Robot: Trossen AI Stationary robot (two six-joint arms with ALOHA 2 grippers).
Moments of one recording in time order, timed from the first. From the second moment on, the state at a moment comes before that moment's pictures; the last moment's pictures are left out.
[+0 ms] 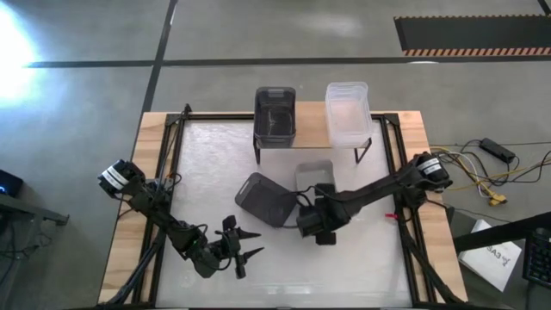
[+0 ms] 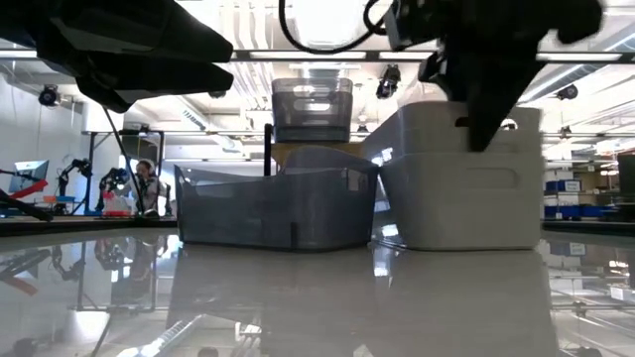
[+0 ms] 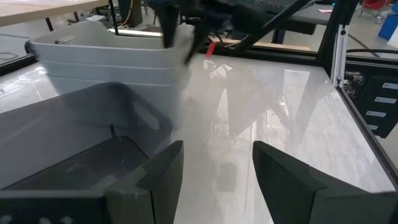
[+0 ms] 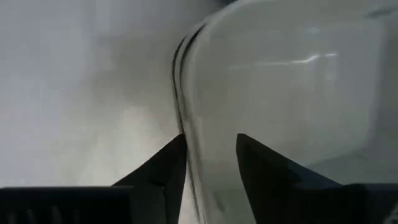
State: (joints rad) left arm -0.75 1.69 0.73 0.56 -0.95 -0.44; right arm 0.34 1.84 1.47 -1.16 0.21 0.34
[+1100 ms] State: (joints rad) left arm -0.75 1.69 0.74 0.56 -0.92 -0.44; right arm 0.42 1.81 1.34 -1.05 0.47 0.45
